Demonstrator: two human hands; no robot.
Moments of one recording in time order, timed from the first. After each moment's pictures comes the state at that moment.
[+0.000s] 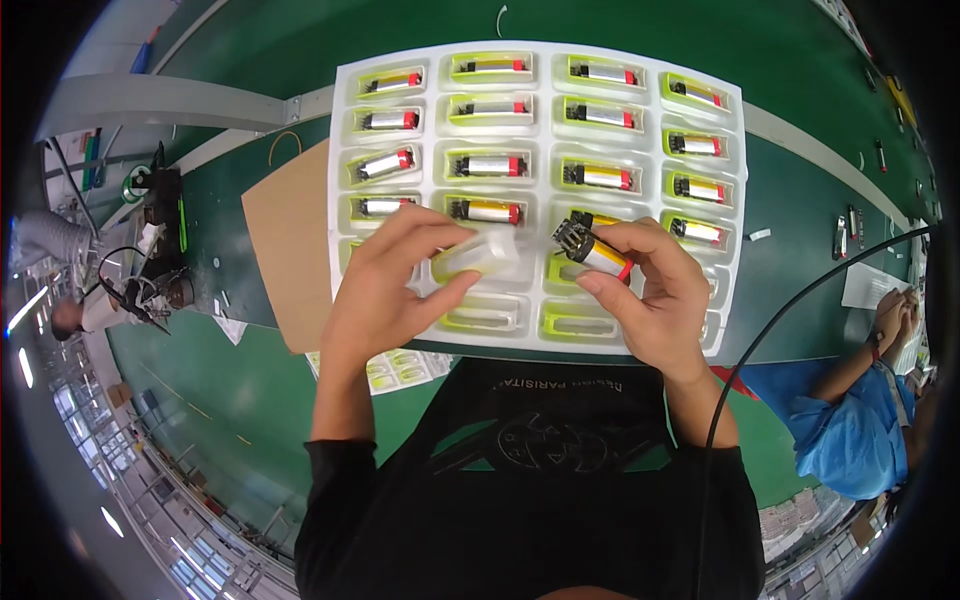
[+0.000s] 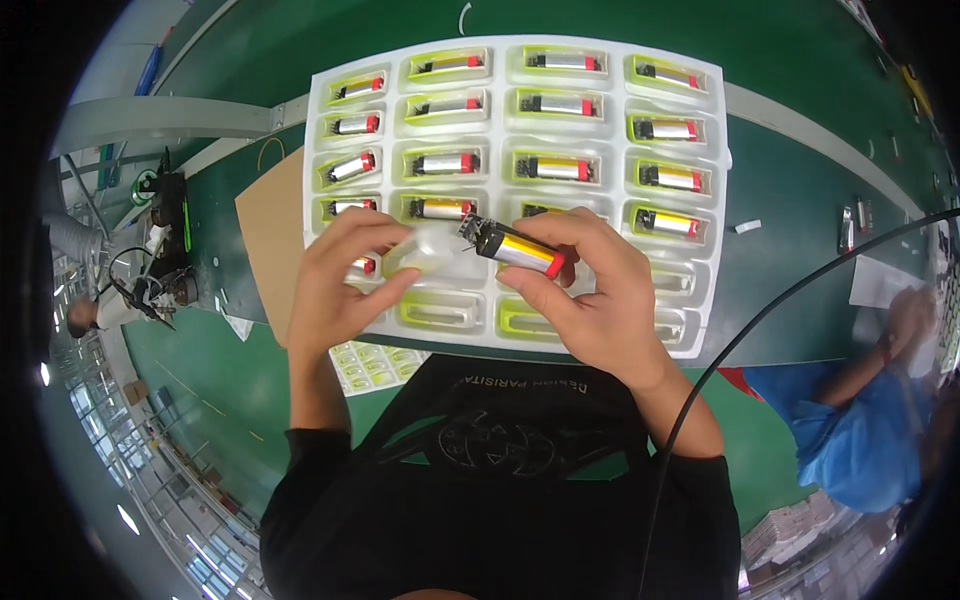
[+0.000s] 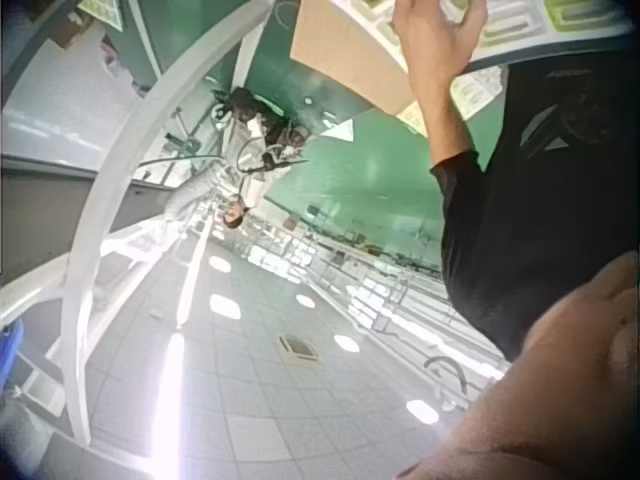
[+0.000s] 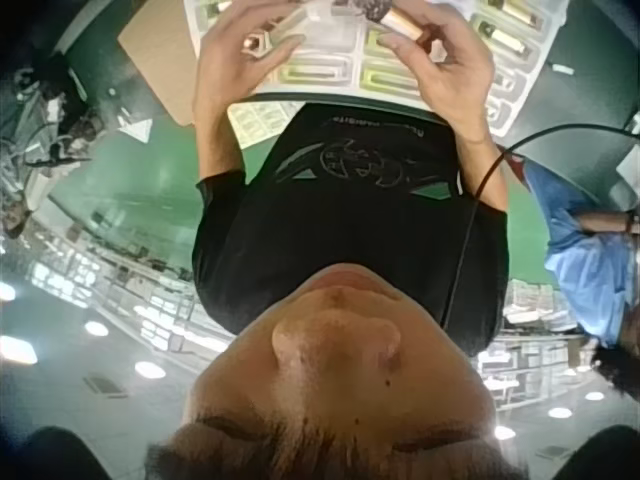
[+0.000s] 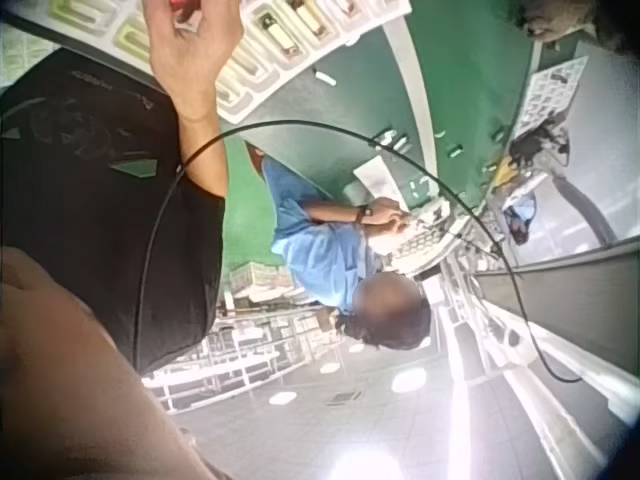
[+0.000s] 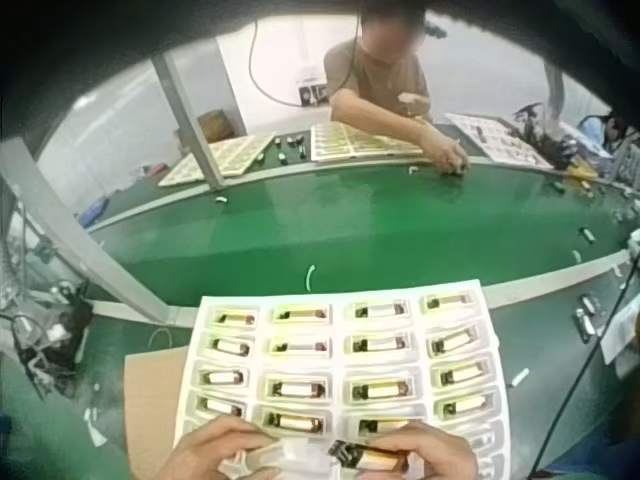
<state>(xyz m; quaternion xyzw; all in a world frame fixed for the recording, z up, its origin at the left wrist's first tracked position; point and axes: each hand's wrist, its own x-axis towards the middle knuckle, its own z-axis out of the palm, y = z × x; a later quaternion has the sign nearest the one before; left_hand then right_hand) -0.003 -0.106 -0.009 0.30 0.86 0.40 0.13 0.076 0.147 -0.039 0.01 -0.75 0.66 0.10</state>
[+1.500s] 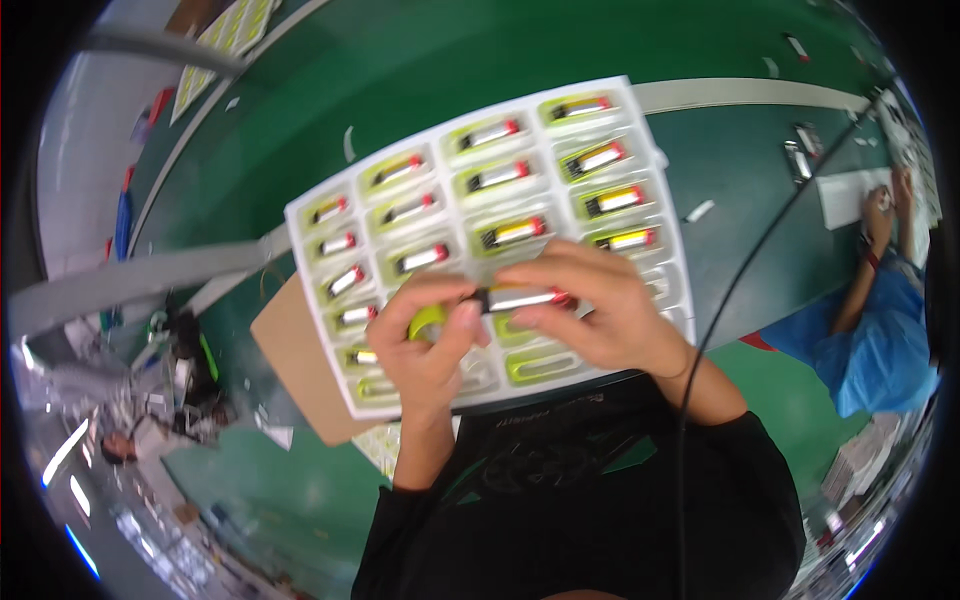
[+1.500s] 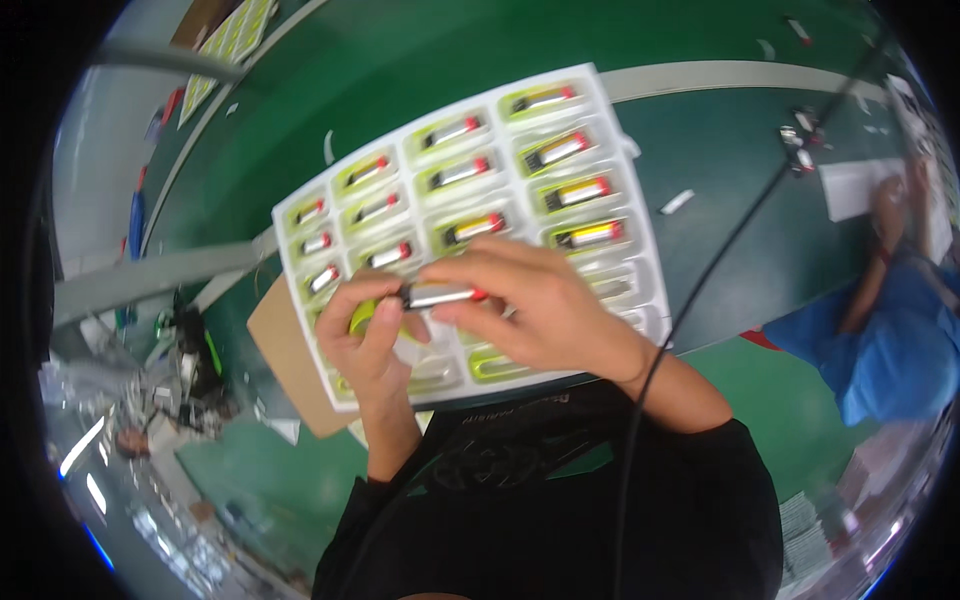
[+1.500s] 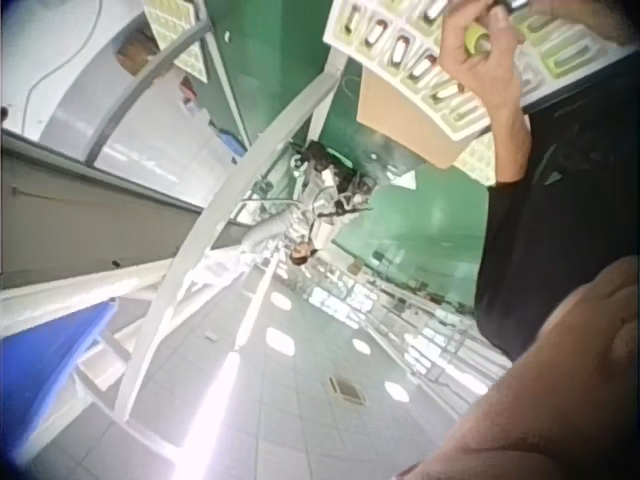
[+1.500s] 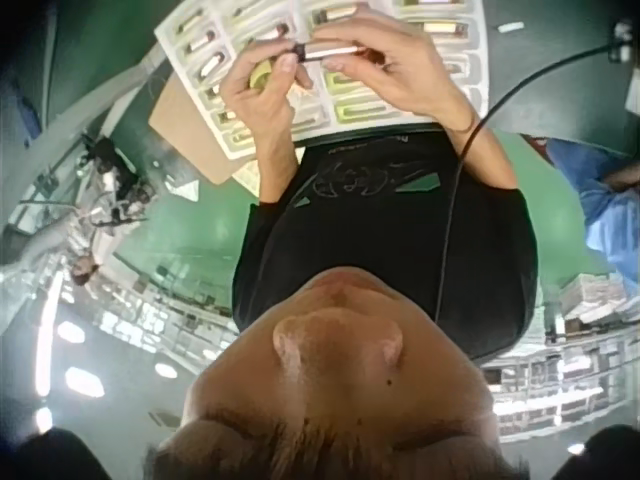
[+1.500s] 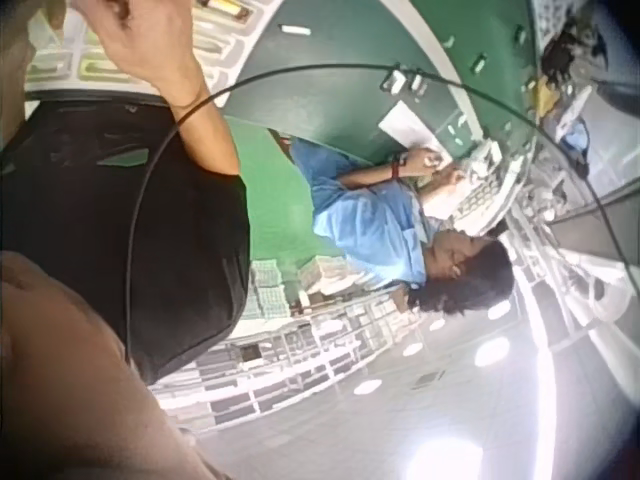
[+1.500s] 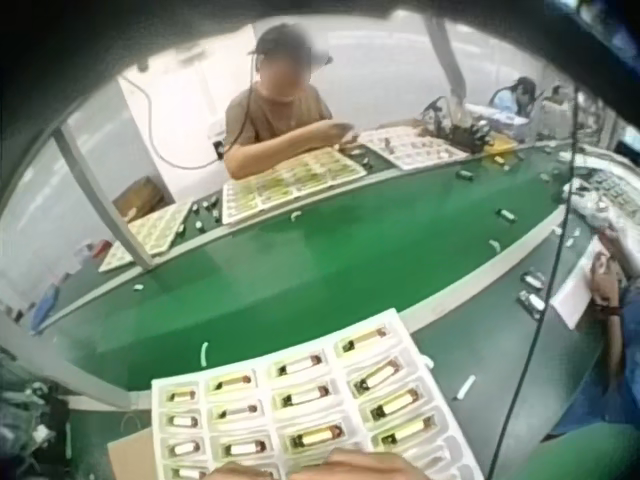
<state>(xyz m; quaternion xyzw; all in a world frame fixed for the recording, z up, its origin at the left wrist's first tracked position) 0.011 -0.007 -0.010 0.13 0.67 0.72 0.09 0.062 0.178 -0.022 0.10 -0.76 0.63 0.14</state>
